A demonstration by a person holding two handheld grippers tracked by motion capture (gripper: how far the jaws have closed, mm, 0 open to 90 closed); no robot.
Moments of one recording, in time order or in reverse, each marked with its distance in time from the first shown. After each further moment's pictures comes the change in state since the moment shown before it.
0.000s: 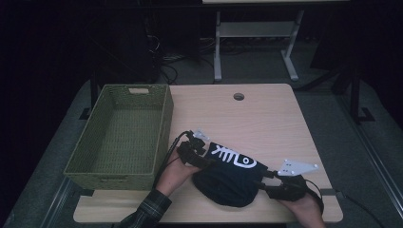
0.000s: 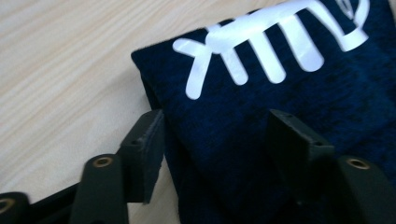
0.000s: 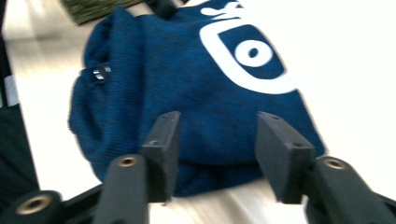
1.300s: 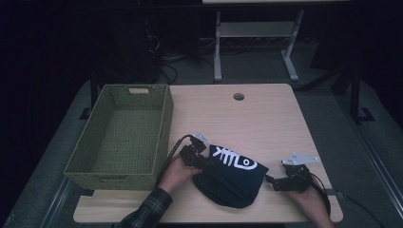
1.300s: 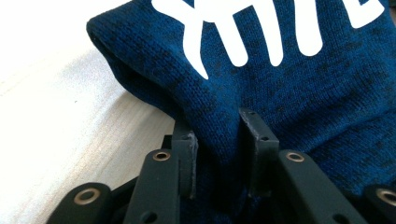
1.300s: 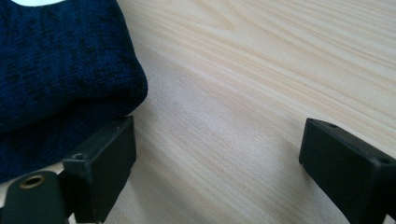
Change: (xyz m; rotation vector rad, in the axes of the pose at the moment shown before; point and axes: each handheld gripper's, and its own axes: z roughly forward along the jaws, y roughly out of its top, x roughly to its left) left arm 0.014 -0.009 0.029 0.046 -0.209 -0.030; right arm -0.051 -0.025 0.015 0.136 -0.268 0.104
